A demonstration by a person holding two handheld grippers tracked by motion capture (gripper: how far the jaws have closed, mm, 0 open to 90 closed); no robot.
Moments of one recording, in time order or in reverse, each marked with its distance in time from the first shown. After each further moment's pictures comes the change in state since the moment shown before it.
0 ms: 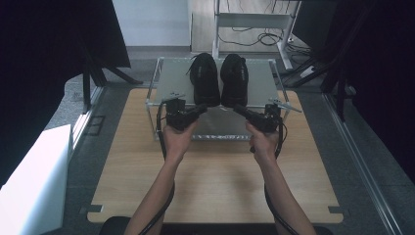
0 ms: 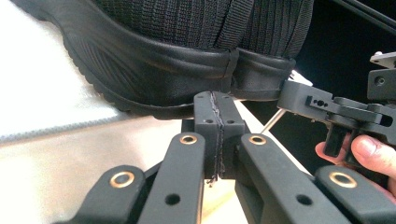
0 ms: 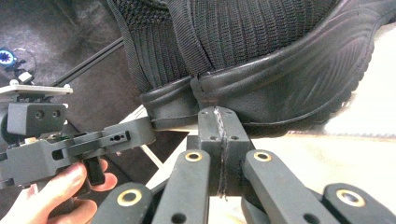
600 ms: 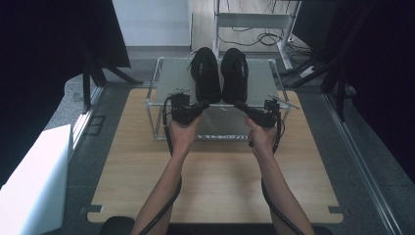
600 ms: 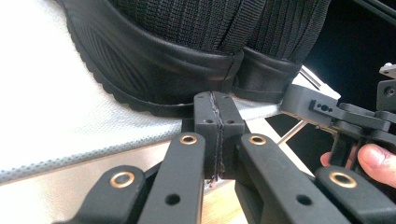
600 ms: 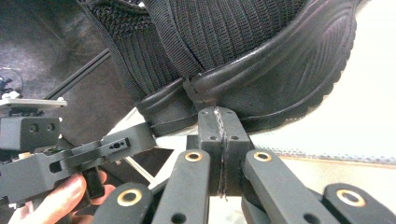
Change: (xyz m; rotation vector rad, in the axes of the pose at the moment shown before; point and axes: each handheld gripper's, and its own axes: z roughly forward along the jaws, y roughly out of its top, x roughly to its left) left arm 0.005 0.005 0.020 0.008 0.033 -0.046; right arm -0.020 0.004 0.014 -0.011 -0.032 0.073
